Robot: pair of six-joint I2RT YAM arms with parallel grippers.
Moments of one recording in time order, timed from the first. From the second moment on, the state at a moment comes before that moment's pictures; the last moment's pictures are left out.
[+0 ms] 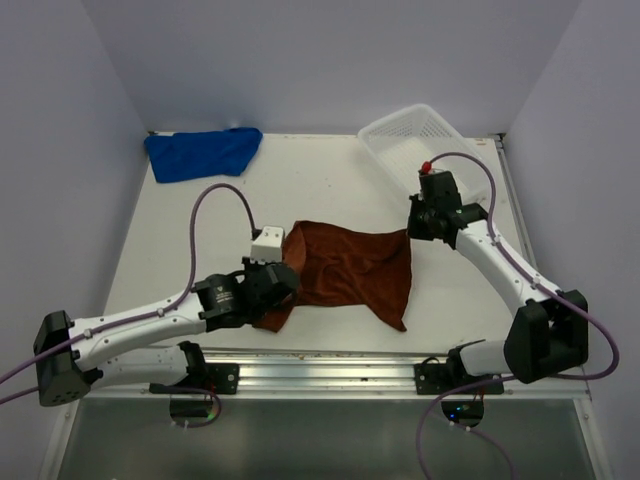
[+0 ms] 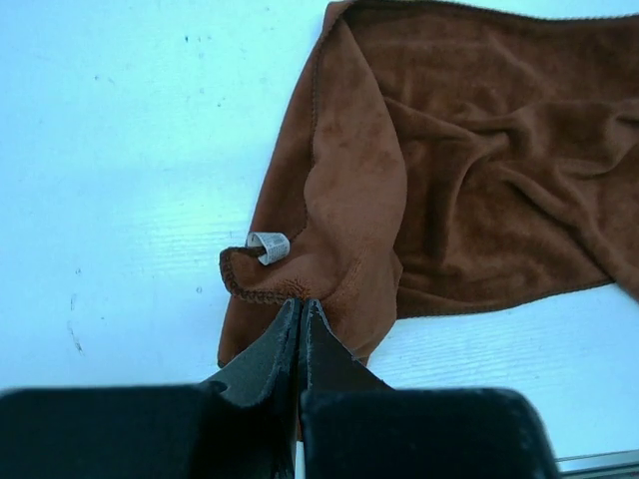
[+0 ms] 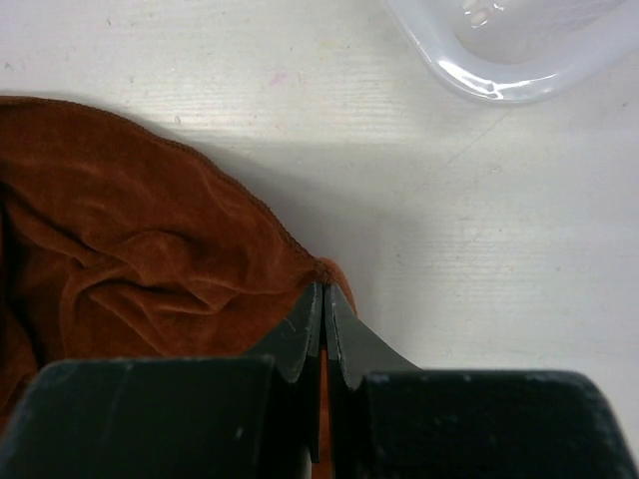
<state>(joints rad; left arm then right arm) -1.11 1.05 0.82 -0.68 -0.78 -0.74 0.29 1.38 1.06 -0.60 0.08 0.37</state>
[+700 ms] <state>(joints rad) -1.39 1.35 0.68 -0.30 -0.61 -0.73 0.29 1.36 1.02 -0.61 0.10 0.38</state>
